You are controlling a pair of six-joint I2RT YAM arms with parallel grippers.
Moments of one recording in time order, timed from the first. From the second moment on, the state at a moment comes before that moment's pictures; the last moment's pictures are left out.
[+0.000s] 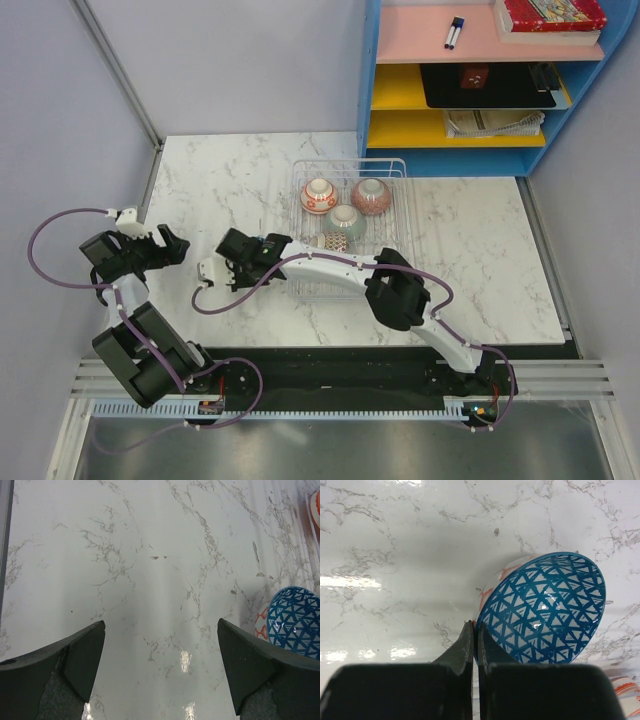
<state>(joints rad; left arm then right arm) 0.71 1.22 0.61 -0.04 0.77 0.22 1.17 2.38 2.11 -0.73 0.03 -0.66</state>
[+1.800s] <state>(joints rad) 0.72 1.14 0.56 0.01 0.97 0.23 0.27 1.57 0.94 1.07 -1.08 1.43</state>
